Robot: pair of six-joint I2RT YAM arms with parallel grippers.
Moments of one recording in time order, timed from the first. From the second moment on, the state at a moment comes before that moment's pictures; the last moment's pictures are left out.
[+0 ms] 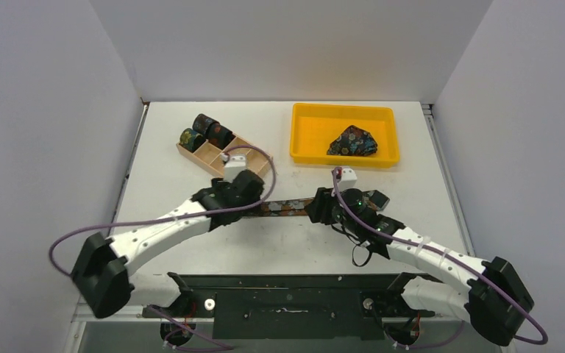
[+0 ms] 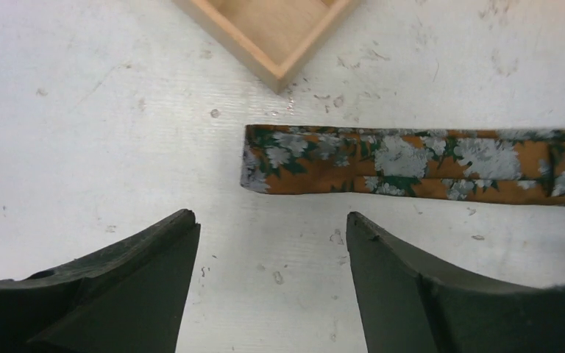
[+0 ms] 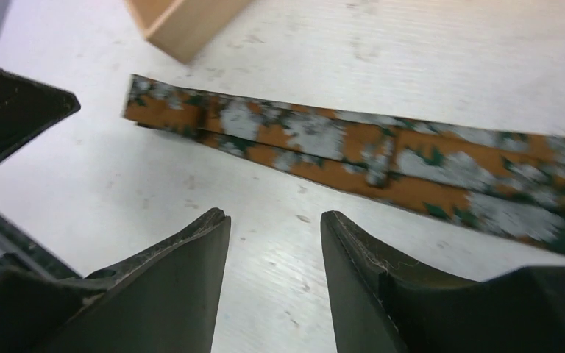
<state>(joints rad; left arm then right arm) -0.86 1.39 1.00 -0.66 -0.64 -0.73 0.75 1.04 0.51 0.00 0.15 0.55</state>
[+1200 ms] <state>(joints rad) -0.30 1.09 0.33 0.21 0.08 -0.92 0.85 1.87 1.01 0.29 -0.13 0.65</state>
